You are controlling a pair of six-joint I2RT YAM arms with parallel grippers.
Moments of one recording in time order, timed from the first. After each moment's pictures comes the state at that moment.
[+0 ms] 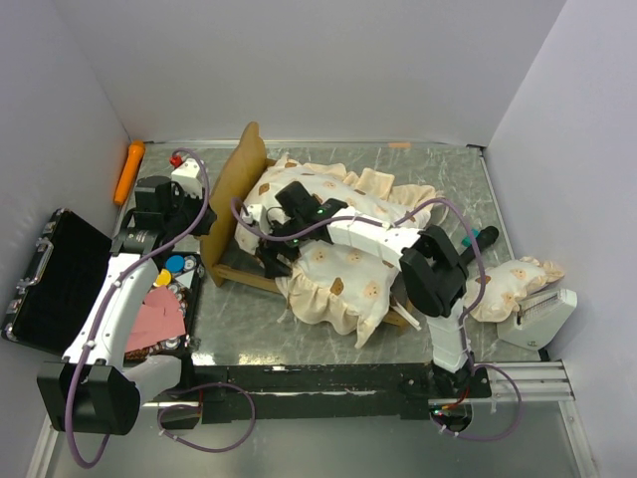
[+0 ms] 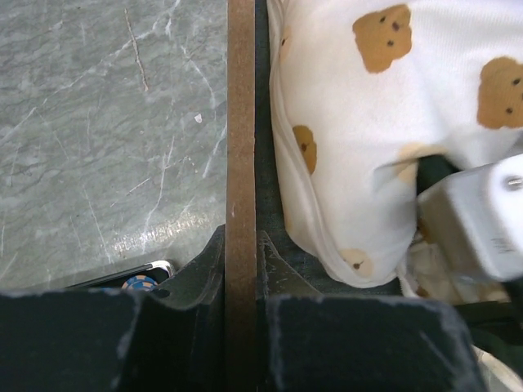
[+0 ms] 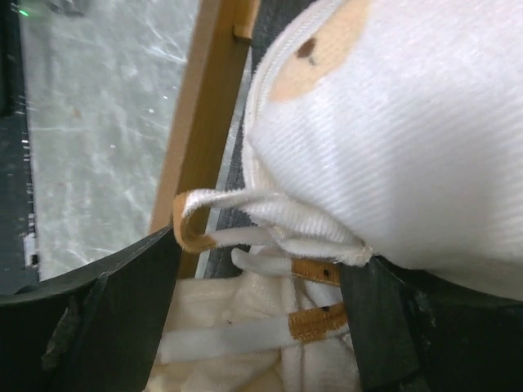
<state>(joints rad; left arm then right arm) -0.08 1.10 0.99 -0.42 0.28 0.01 0.83 2.01 1.60 -0.50 -0.61 -0.40</state>
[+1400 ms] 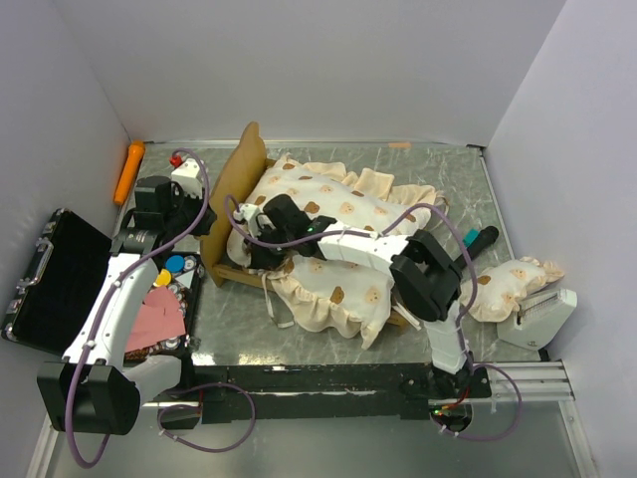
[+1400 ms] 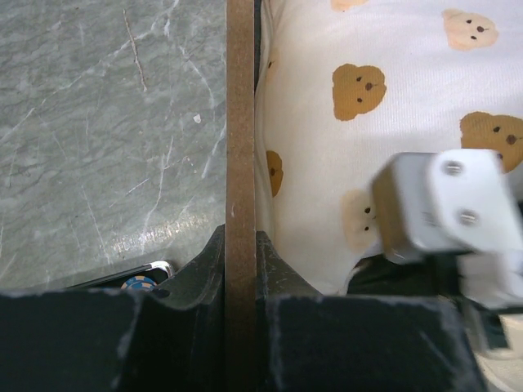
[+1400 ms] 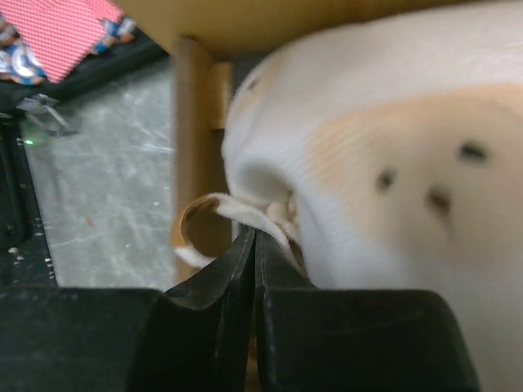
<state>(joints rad) -0.07 1.10 0.99 -0.42 0.28 0.01 0.91 2.00 1.50 -0.20 -0.43 -0.05</state>
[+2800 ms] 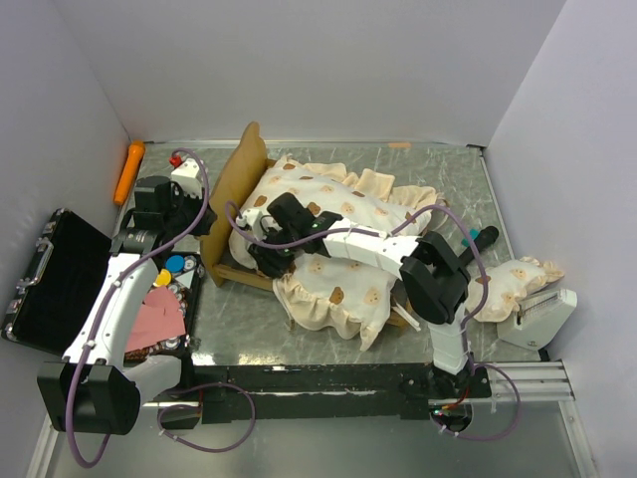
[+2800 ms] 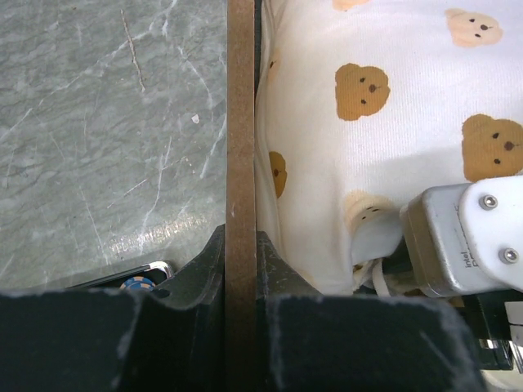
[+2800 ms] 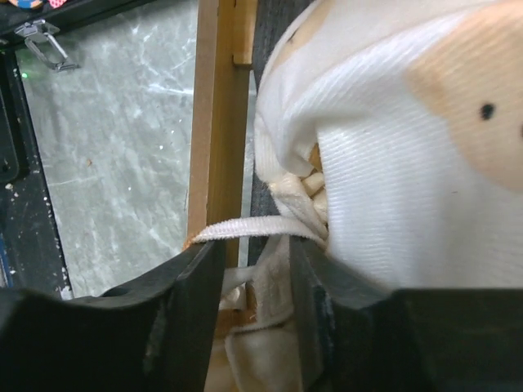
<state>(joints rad) -0.07 1.10 0.99 -0.42 0.29 0.01 0.90 1.97 1.52 -0.38 -0.47 -0.17</state>
